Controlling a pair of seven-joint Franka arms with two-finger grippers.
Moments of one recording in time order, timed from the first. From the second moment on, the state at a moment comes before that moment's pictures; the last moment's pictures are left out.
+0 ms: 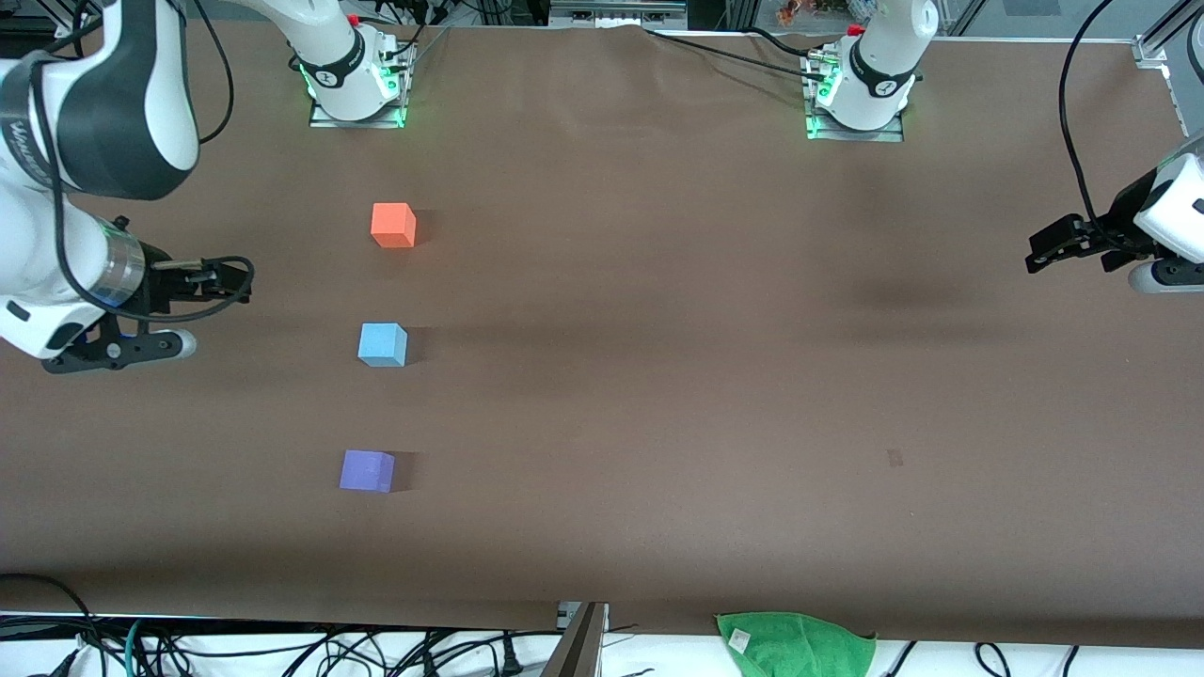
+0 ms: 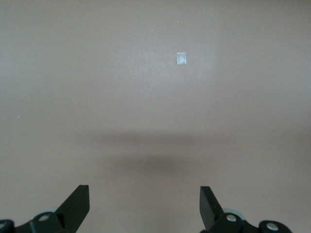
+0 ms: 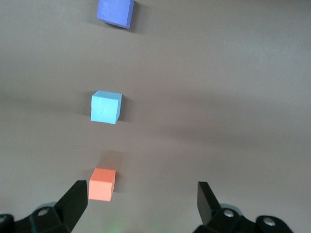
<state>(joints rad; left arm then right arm) 0.18 -0.02 -0.09 -1.80 0.00 1.76 0.03 0.50 0.36 -0.49 -1.33 0.09 1.45 -0.16</state>
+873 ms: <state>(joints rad) 0.18 -0.03 -0.11 -1.76 0.00 1.76 0.02 0.07 0.13 -0.04 -1.40 0.00 1.40 -0.16</state>
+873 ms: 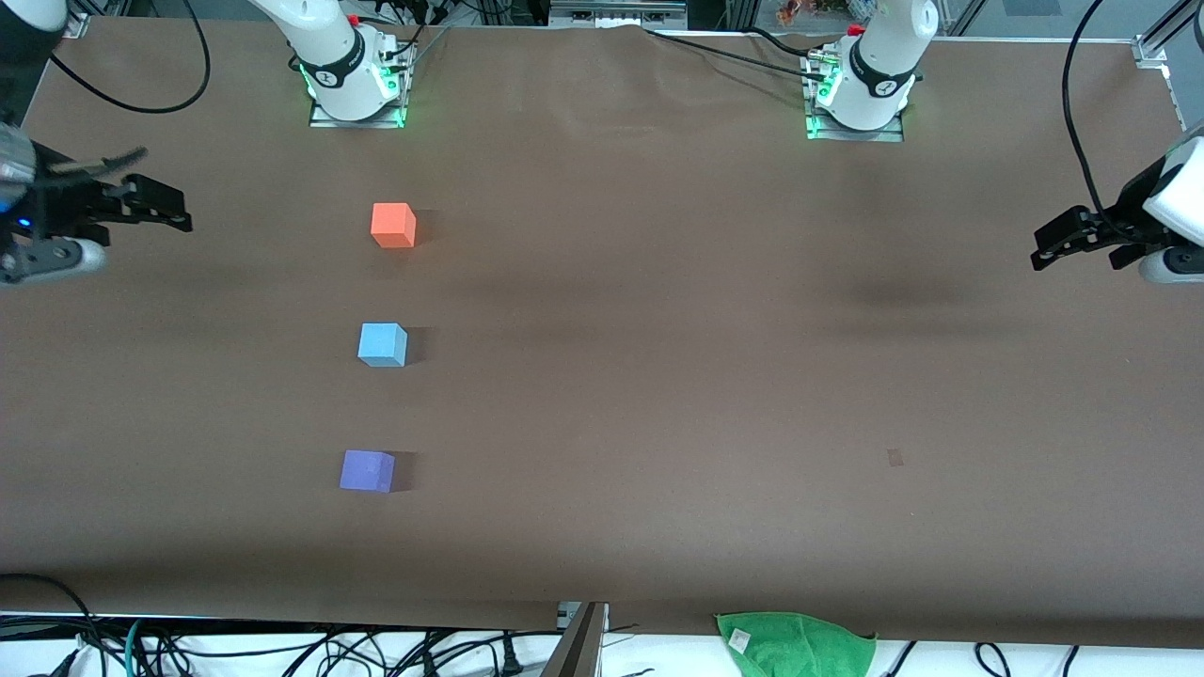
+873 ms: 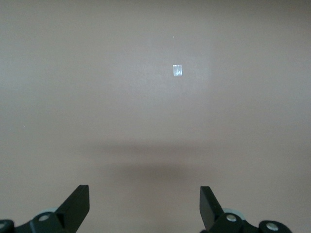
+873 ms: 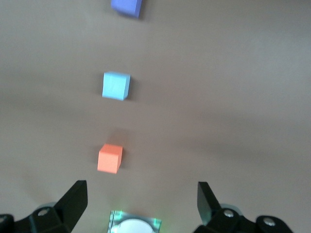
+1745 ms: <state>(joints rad) 0.18 0.03 -0.11 -1.66 0.00 1.70 0.02 0.05 0.06 0.00 -1.49 0.00 1.38 -0.07</state>
